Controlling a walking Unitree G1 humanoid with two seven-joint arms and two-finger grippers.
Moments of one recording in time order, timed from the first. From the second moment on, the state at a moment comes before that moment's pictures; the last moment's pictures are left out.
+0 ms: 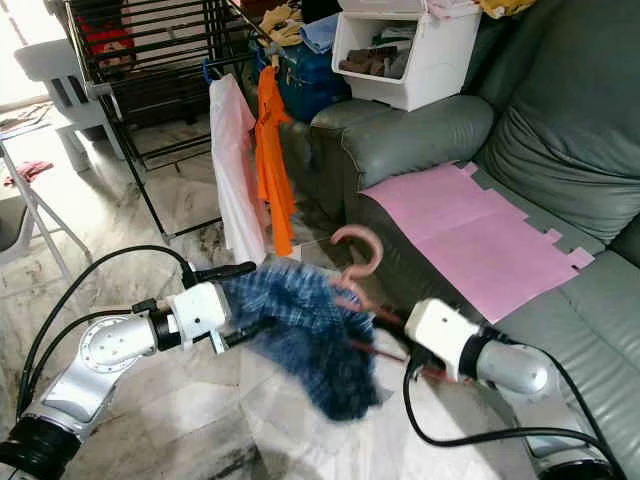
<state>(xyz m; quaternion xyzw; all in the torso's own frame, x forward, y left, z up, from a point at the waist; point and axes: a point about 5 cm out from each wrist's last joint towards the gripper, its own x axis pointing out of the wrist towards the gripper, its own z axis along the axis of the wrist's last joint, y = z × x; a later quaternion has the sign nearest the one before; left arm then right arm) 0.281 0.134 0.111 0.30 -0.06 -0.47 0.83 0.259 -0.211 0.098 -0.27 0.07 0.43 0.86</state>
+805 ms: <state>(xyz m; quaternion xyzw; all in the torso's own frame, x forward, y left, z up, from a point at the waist) 0.298 0.134 0.098 0.34 0.03 -0.56 0.75 0.254 -0.200 0.096 -0.35 0.04 0.46 0.82</state>
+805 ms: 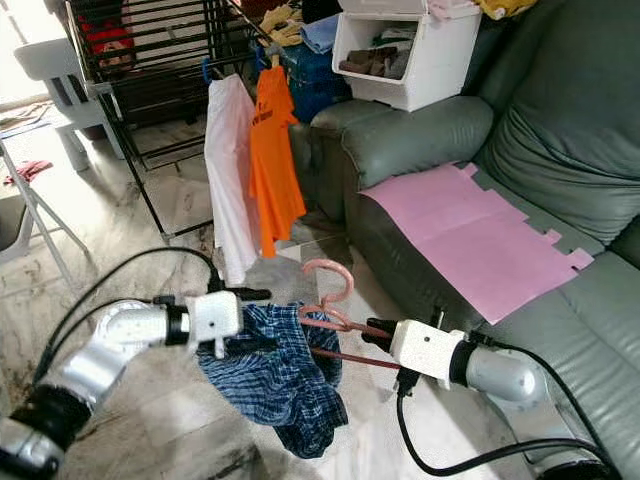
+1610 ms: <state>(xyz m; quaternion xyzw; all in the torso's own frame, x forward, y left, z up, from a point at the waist) 0.311 0.158 0.089 0.36 0.10 -0.56 0.74 0.252 -0.198 0.092 -0.37 0.02 0.47 0.80</state>
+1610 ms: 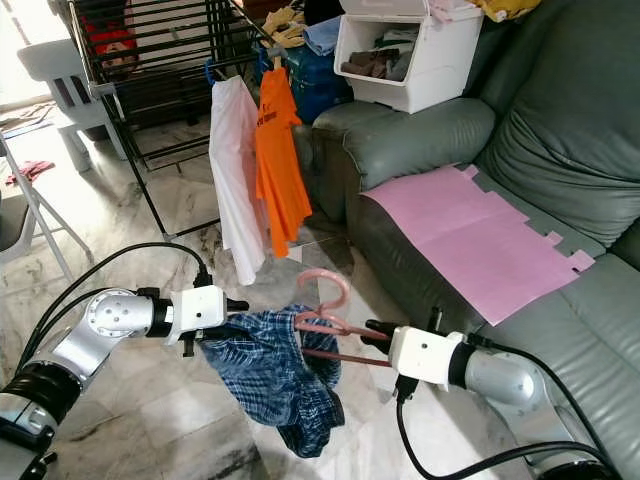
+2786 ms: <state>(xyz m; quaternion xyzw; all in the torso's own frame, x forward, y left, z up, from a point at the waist) 0.308 0.159 0.080 0.32 0.12 -0.57 0.75 0.272 -0.220 0.105 -0.46 0.04 0.45 0.77</state>
